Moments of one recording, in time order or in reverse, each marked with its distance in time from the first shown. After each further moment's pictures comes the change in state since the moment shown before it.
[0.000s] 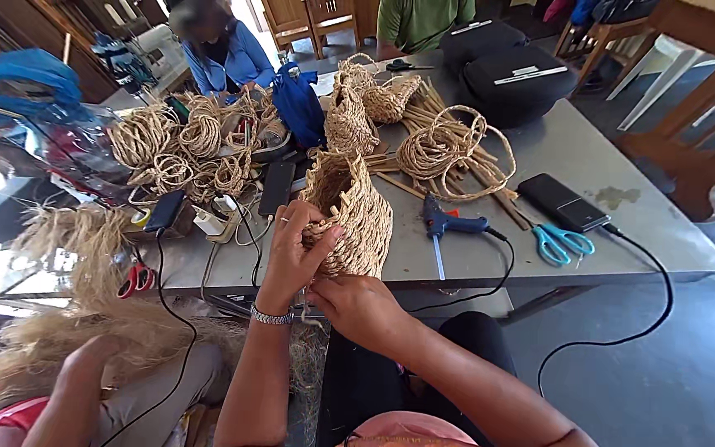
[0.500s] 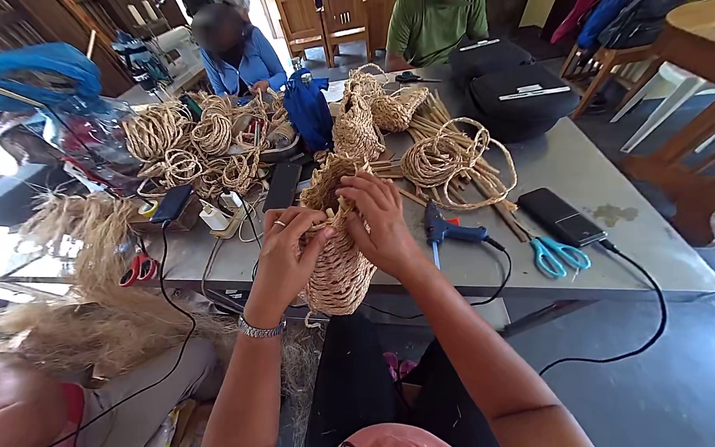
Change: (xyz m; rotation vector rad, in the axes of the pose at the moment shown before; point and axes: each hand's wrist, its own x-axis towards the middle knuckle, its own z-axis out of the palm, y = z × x) left_hand -0.009 0.027 -0.015 0.226 0.016 -0.063; right_hand 0.057 0.070 -0.042 -0.090 0.397 -0.135
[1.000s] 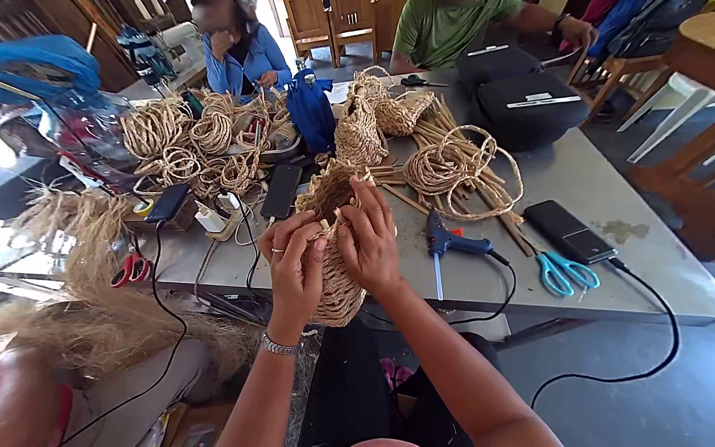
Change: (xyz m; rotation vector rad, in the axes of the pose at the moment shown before) left_hand -0.020 -0.006 0.046 -0.079 0.289 -0.030; right_hand -0.014 0.010 0.045 -0.025 0.285 -0.033
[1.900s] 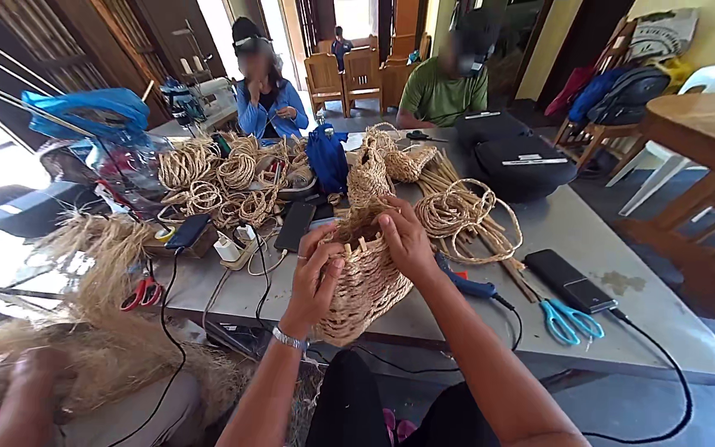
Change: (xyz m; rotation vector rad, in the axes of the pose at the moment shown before) left_hand 0.035 -0.038 0.016 -0.277 -0.105 0.106; right_hand 0.065 0.061 -0.026 0.127 -0.261 0.139
